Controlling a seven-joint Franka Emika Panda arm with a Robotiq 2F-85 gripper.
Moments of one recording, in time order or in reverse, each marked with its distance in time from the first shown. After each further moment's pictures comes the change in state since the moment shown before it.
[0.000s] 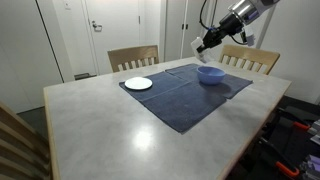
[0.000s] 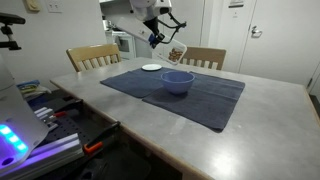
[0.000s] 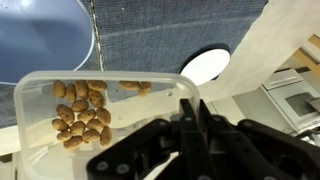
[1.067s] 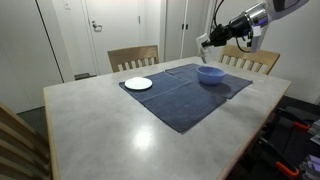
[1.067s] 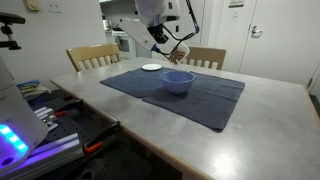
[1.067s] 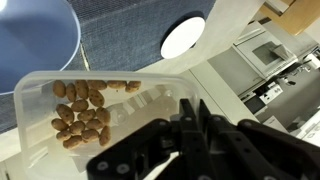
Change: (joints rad) arm -0.092 -0.021 -0.109 -0.040 0.128 -0.301 -0.122
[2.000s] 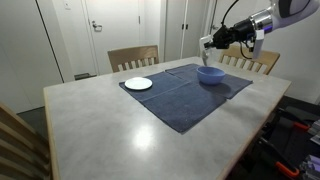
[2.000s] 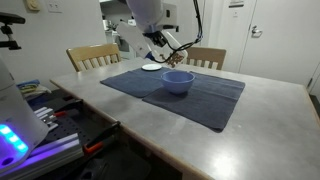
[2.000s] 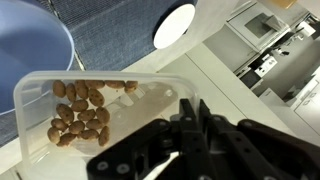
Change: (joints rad) arm -0.059 0.000 -0.001 -0.052 0.119 -0.108 -0.055
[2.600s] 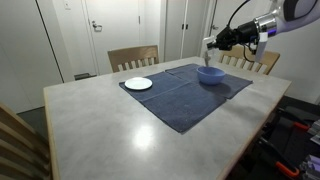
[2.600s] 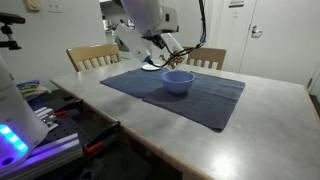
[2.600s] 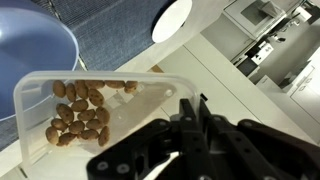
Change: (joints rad) arm -0.044 0.000 -0.008 -0.032 0.033 -0.068 -0.038
